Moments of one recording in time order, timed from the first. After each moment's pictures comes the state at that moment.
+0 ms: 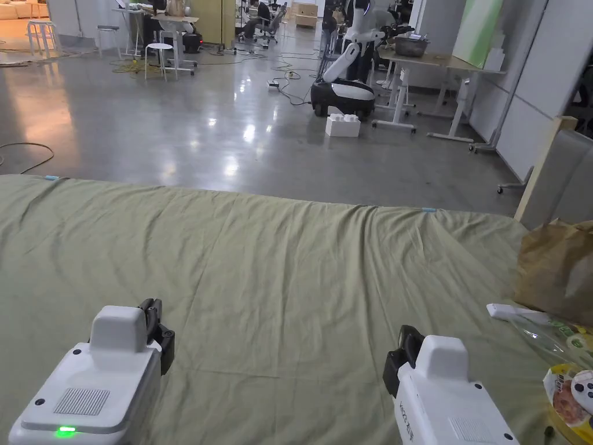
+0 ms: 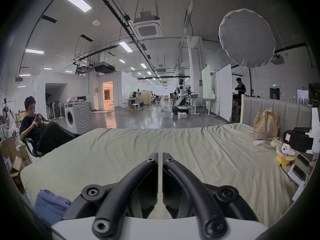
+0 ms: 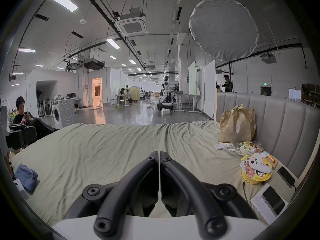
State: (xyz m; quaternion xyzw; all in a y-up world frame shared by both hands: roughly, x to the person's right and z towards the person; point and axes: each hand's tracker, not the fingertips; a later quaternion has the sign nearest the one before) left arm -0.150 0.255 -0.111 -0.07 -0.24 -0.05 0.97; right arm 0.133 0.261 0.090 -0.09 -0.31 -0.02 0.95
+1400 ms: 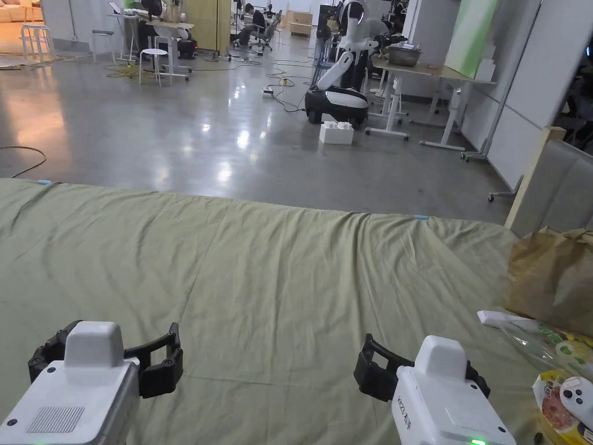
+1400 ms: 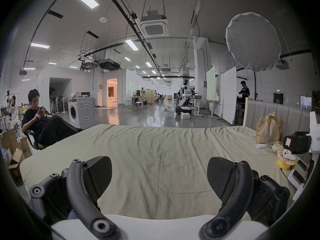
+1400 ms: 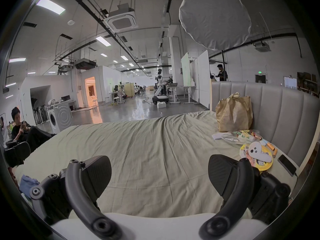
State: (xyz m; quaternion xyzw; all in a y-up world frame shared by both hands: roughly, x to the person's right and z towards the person) left arm -0.162 0.249 -0.112 -0.08 -0.23 -0.03 0.97; right arm 0.146 0.262 0.085 -0.11 -0.34 -0.07 0.93
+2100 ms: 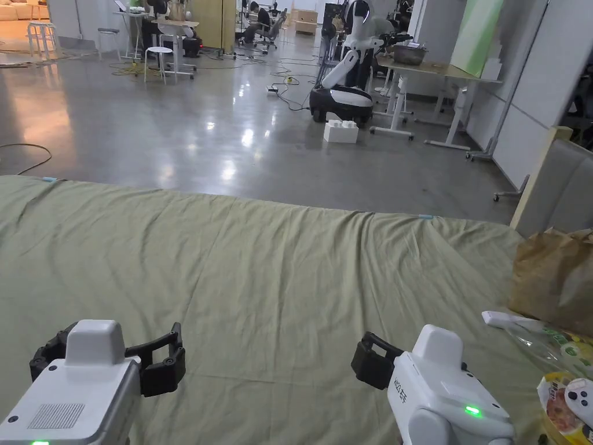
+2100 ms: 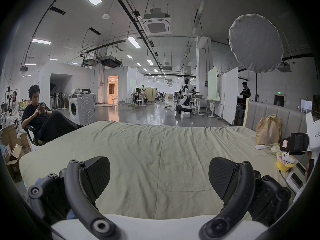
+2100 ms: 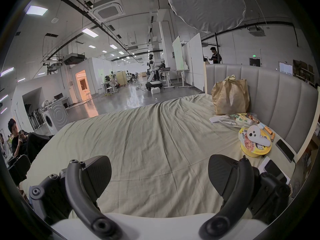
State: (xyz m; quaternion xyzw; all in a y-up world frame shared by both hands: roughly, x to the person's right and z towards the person) left arm -0.164 0.249 -0.112 -0.09 -0.22 -0.01 0.97; right arm 0.147 0.274 0.070 -0.17 -0.36 -0.13 0.91
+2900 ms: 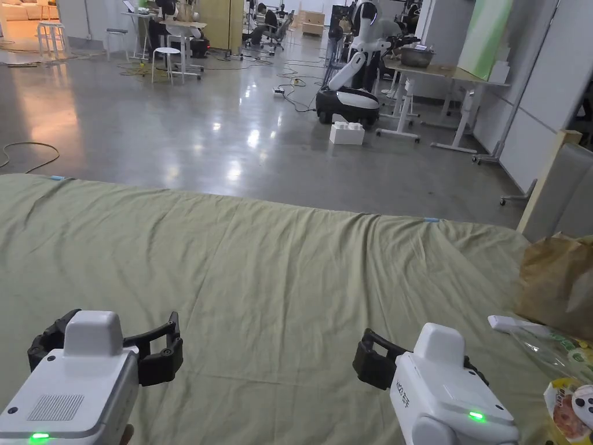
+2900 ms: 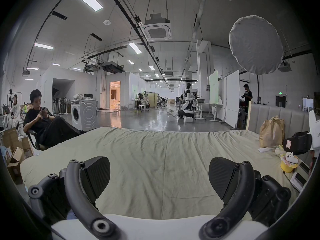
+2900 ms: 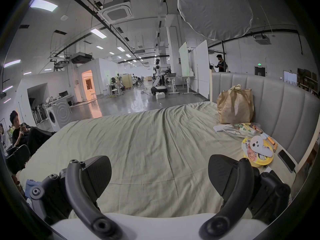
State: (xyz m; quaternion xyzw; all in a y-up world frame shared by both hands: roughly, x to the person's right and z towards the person) left arm -0.170 0.252 -0.122 -0.07 -0.21 -0.02 0.97; right arm 0.143 0.276 0.067 -0.15 -0.33 -0.09 0.93
